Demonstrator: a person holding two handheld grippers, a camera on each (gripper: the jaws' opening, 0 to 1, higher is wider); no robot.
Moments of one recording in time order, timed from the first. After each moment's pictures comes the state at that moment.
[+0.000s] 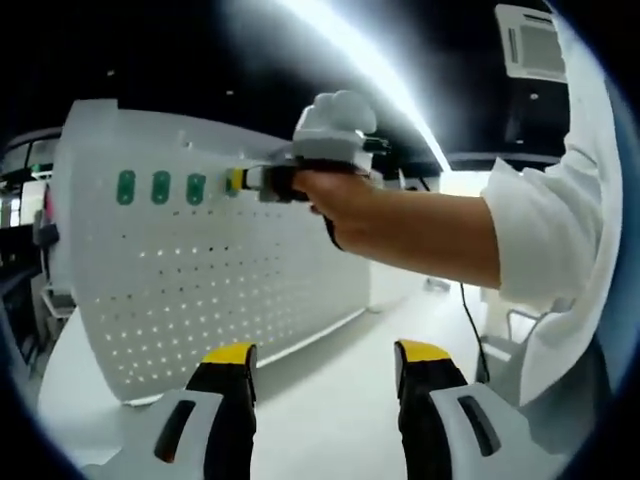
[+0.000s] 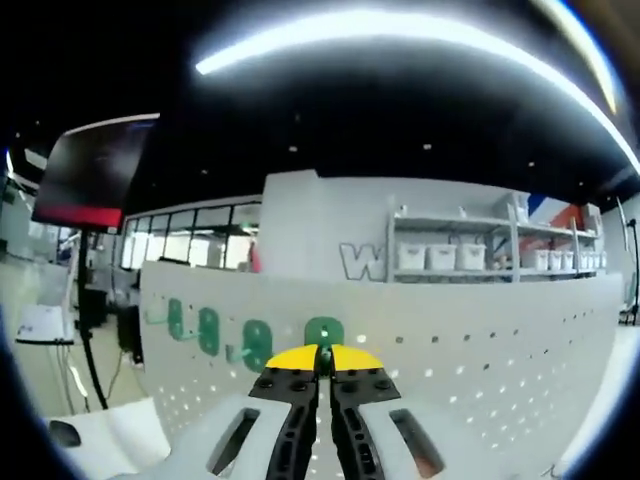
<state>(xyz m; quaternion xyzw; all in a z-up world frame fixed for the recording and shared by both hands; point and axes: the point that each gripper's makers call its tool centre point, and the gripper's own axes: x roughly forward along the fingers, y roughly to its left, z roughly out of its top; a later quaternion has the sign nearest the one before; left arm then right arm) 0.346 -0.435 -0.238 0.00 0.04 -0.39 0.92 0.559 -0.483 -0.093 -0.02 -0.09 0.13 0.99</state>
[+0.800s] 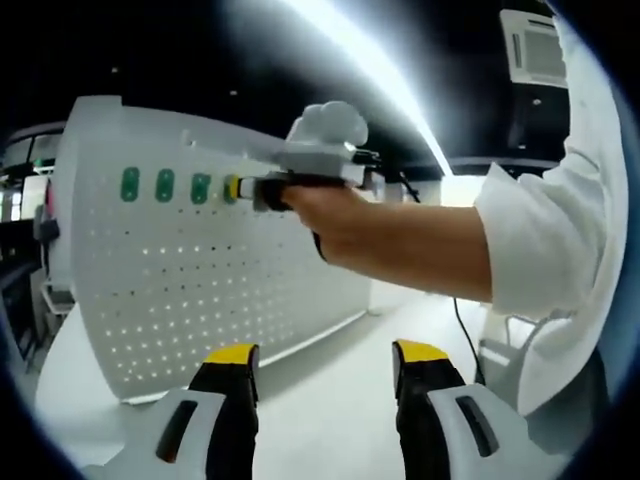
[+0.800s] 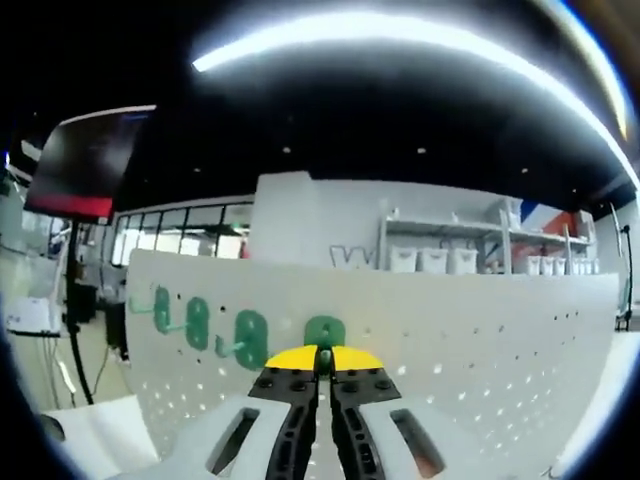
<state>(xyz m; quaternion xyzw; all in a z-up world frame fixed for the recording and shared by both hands) 0.347 -0.433 -0.236 -0.01 0.04 -0.39 0.92 0.571 -0.477 -0.101 -0.08 -0.10 0.10 0.99</state>
